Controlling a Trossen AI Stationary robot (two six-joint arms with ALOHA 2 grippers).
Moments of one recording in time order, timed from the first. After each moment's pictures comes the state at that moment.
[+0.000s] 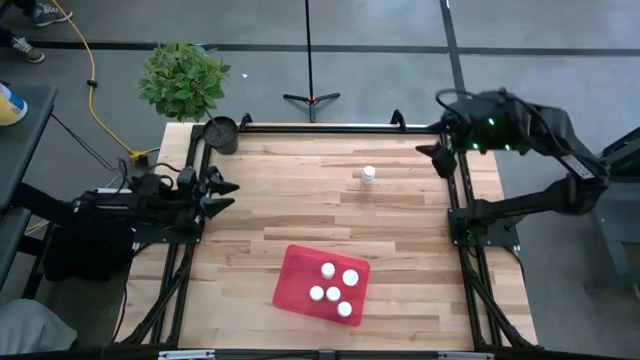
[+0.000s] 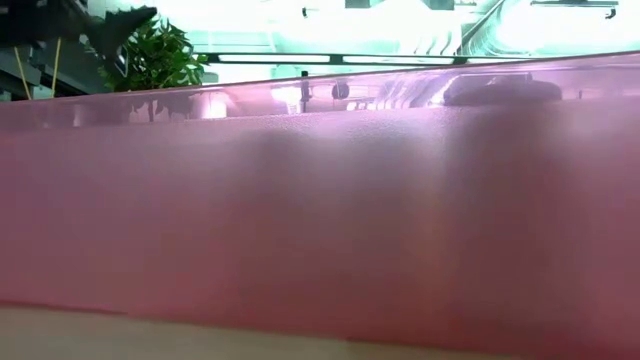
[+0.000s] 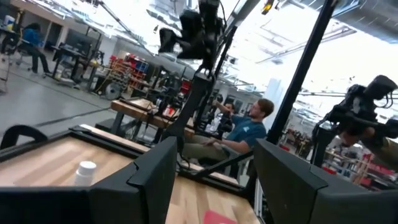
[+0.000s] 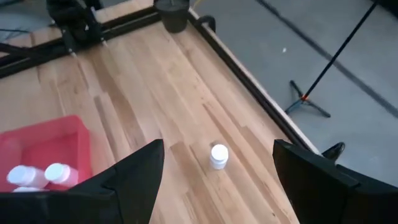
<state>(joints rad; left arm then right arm) -0.05 0.01 0.18 0.12 -0.08 -0.36 -0.29 1.08 1.67 -1.26 0.15 0.18</state>
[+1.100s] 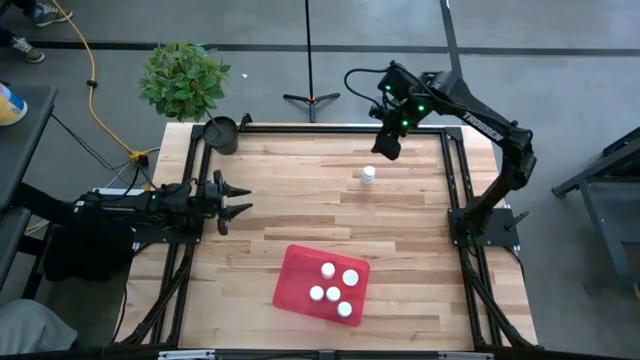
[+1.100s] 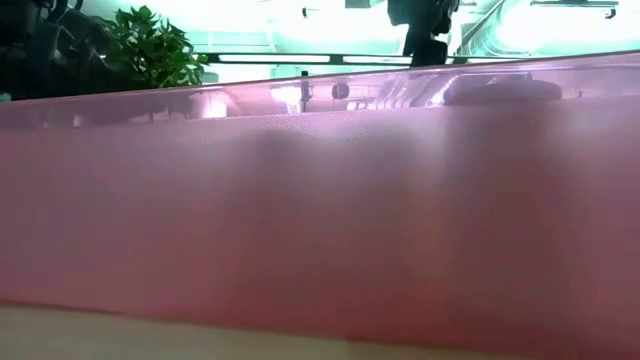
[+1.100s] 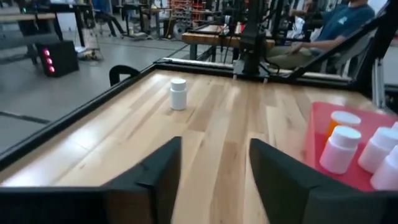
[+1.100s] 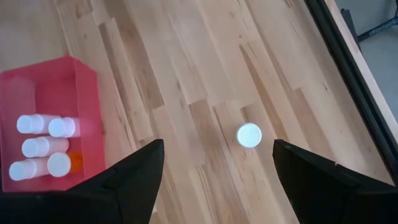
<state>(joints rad) -0.05 0.01 0.08 -0.18 -0.28 -0.07 -0.57 1.64 1.89 -1.38 -0.28 -0.09</state>
